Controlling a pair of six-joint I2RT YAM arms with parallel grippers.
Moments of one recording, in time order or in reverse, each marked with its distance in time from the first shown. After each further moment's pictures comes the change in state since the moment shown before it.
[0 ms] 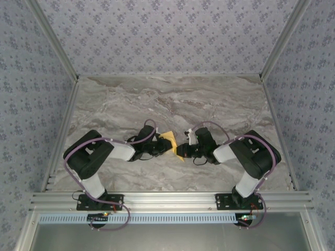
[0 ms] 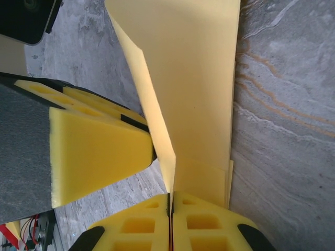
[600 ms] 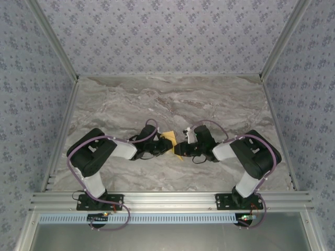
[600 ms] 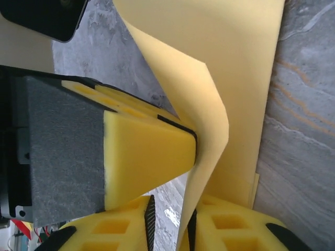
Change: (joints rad) left arm 0.000 0.037 0.028 -0.011 -0.002 0.010; right arm -0.006 -0.011 0.047 -0.079 -0.042 -0.005
